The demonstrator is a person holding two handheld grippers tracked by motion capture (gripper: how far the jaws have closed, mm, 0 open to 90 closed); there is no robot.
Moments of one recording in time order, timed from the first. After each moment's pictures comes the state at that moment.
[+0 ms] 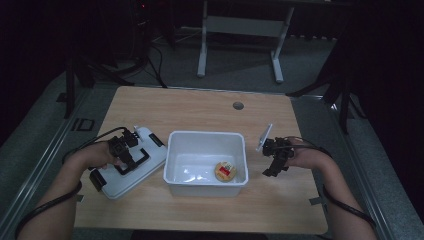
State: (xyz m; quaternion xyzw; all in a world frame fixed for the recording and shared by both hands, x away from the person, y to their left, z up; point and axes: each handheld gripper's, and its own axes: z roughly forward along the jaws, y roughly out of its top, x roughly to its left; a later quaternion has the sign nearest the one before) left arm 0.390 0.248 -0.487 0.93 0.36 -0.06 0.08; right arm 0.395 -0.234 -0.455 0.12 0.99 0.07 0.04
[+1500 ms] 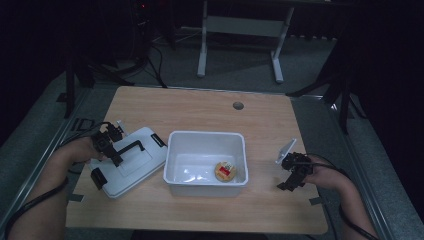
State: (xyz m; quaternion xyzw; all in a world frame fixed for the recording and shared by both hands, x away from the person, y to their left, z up) left arm 0.397 0.295 -0.484 0.92 0.38 -0.04 0.07; right arm 0.362 -0.300 -0.485 0.18 0.98 0.11 0.02
